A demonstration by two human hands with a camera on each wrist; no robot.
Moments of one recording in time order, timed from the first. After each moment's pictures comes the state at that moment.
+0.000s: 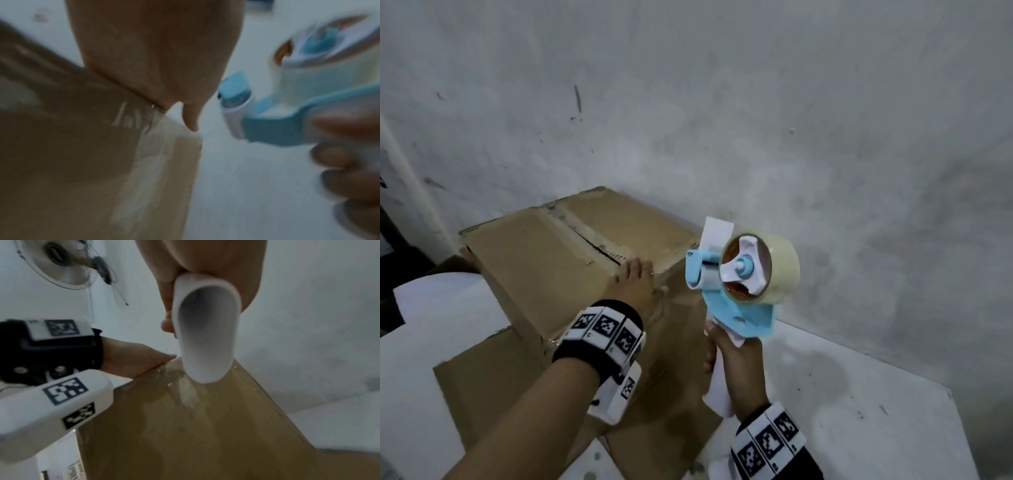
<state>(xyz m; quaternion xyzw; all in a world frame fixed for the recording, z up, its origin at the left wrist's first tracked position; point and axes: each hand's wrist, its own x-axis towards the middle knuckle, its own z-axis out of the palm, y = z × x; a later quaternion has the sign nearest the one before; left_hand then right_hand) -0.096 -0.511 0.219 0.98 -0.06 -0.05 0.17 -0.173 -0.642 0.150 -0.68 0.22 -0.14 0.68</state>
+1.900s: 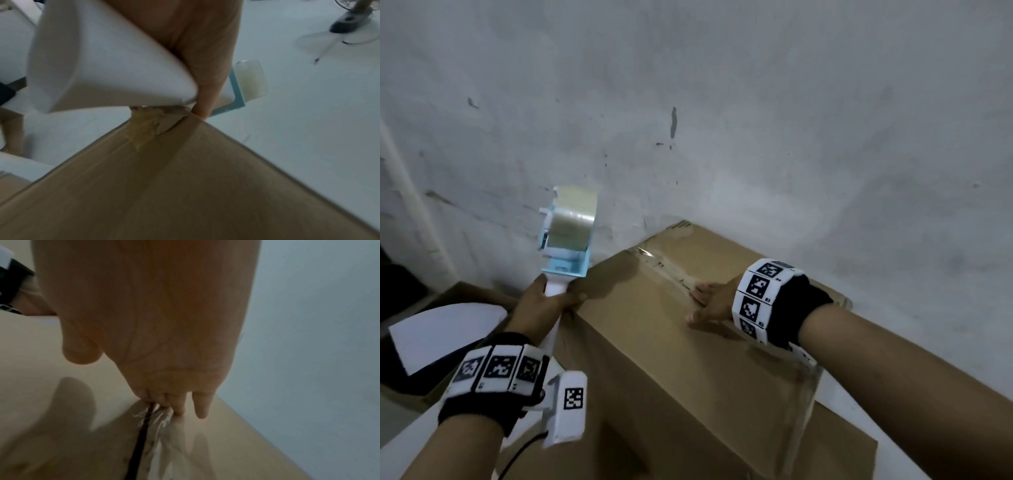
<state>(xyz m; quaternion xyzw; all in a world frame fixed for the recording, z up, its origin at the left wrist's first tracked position) 0.086 -0.189 0.200 0.78 0.07 0.05 0.62 0.076 -0.436 0.245 -0.96 -0.08 0.28 -0.03</state>
